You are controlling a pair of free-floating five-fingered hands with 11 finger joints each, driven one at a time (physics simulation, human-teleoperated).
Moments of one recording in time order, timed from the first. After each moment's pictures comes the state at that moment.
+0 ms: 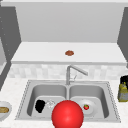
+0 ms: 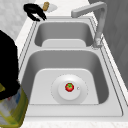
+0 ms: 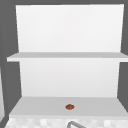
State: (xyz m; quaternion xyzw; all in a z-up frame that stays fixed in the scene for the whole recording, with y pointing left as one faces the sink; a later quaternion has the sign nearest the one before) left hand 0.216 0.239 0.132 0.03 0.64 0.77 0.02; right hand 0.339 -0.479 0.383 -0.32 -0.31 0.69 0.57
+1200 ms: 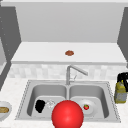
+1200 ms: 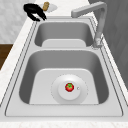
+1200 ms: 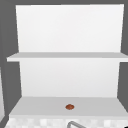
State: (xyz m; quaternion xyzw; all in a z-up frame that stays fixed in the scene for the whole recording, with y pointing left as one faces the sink) left hand 0.216 0.239 0.132 0.03 0.64 0.77 0.02; right hand 0.213 -0.401 0.510 -0.32 -0.32 0.68 0.57
